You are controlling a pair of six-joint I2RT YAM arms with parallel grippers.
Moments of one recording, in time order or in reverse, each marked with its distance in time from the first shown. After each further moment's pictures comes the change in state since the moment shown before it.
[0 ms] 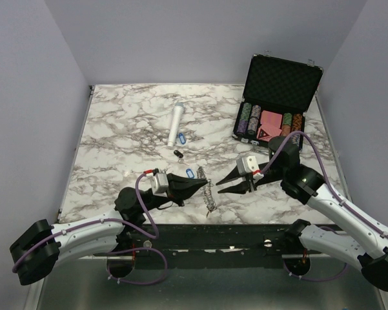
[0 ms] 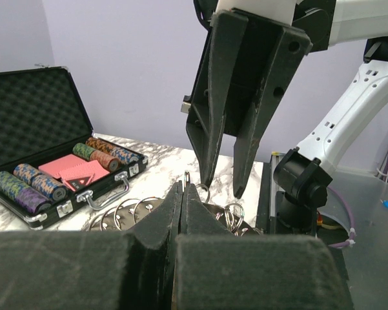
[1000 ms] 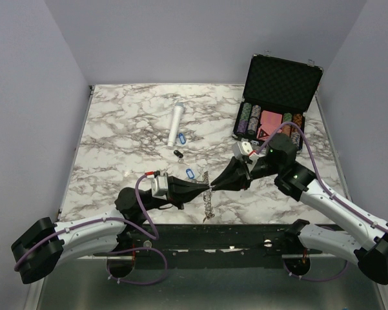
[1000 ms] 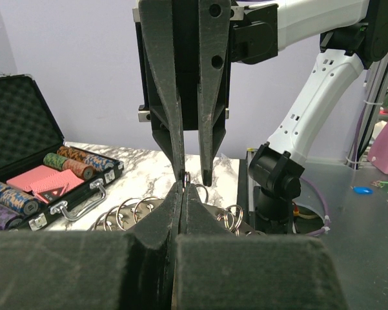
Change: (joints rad) left arm 0.013 0.028 -0.013 0.074 0.117 -0.032; right arm 0.000 0.079 -0.034 0.334 -0.075 0.477
